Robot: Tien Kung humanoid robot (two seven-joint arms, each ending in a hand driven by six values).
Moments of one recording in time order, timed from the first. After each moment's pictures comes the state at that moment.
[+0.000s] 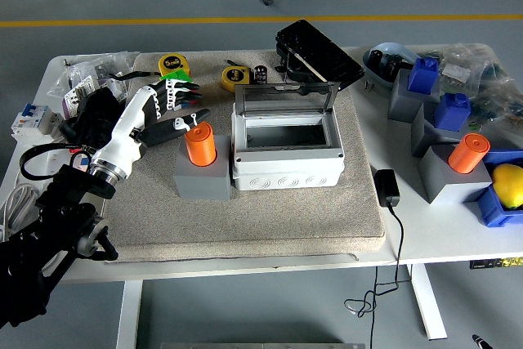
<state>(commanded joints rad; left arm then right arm) -0.34 0.28 -0.95 -1.26 1.04 0.18 -0.26 0.17 -0.18 0.30 0.29 0.41 -0.22 0.01</state>
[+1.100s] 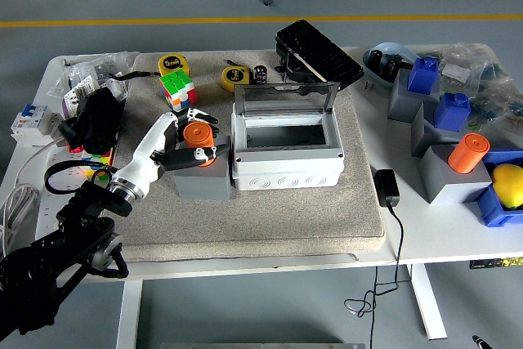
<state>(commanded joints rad) -0.38 0.26 -0.81 -1.17 0.96 0.19 -0.30 0.17 -0.18 0.30 0.29 0.41 -0.22 0.01</state>
